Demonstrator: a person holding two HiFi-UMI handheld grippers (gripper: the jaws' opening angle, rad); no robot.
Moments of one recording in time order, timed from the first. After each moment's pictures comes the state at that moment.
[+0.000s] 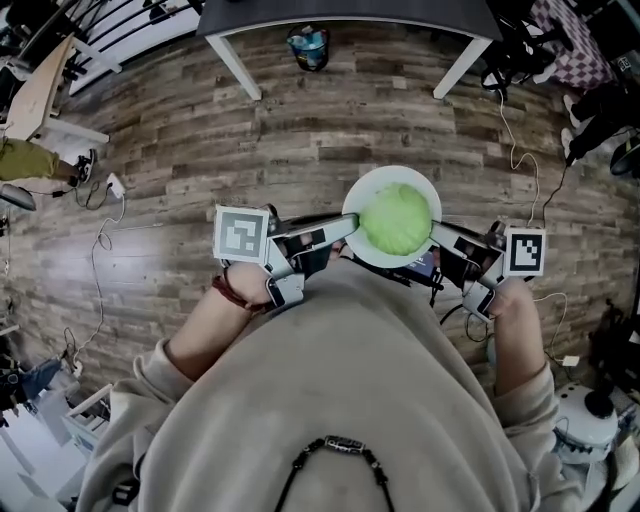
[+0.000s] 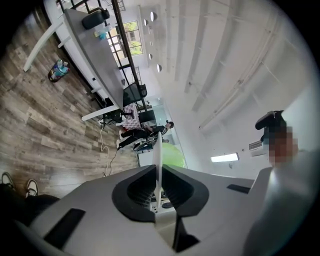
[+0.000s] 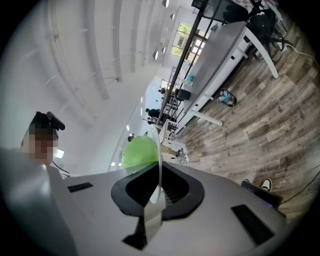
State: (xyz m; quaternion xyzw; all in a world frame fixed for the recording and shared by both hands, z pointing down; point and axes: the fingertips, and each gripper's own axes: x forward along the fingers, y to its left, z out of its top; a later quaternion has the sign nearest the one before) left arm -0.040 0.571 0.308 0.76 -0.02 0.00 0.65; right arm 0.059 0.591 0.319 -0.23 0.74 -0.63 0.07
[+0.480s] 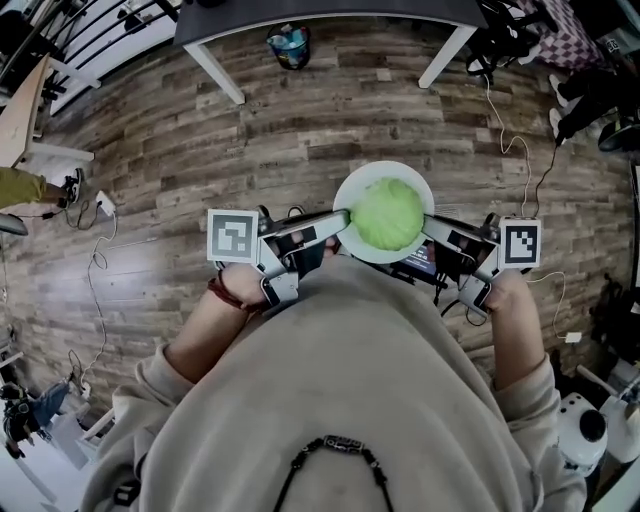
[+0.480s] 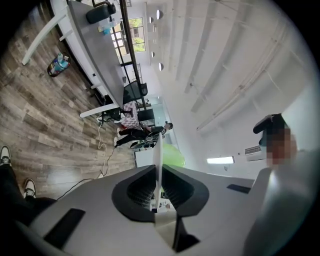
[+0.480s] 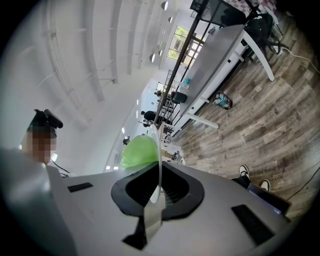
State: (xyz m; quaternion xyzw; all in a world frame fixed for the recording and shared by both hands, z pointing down) left arm -0.045 0.569 0.334 0.76 0.00 0.00 0.66; right arm 0.056 0.595 0.340 -0.25 0.74 -0.62 0.07
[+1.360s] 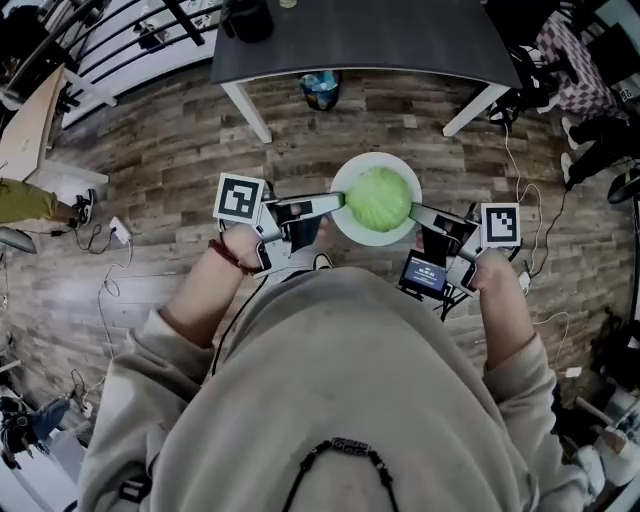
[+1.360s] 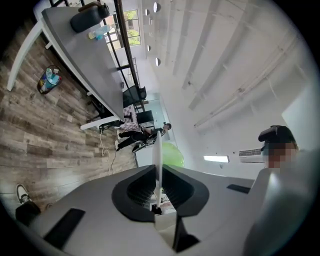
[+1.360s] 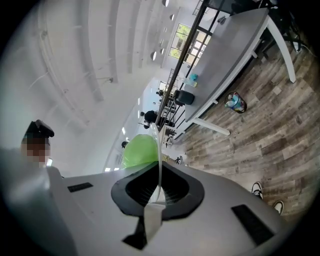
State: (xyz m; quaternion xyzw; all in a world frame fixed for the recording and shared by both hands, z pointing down) left arm -0.129 0.352 0.355 0.77 0.04 0.03 0.63; right arm -0.029 0.383 0.366 -0.25 0.74 -0.62 0.07
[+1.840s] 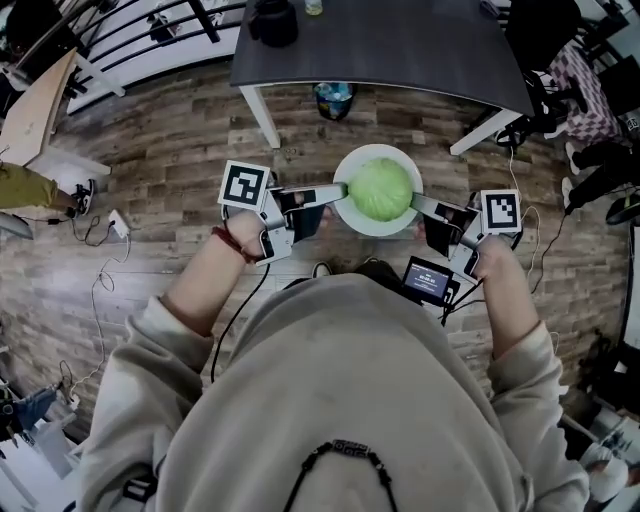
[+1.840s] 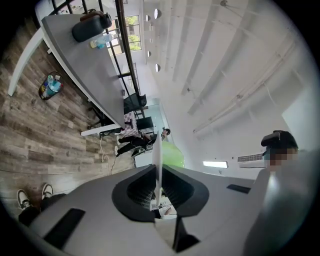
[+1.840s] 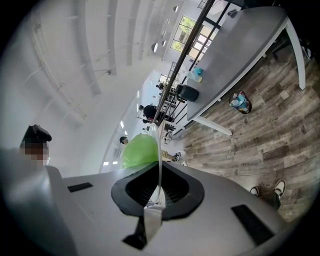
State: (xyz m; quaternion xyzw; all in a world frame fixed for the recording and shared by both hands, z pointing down) left arm -0.146 0.281 0.355 0.77 0.04 0.00 0.64; right arm -0.048 0.302 0.365 -0.22 0.75 -0.62 0.03
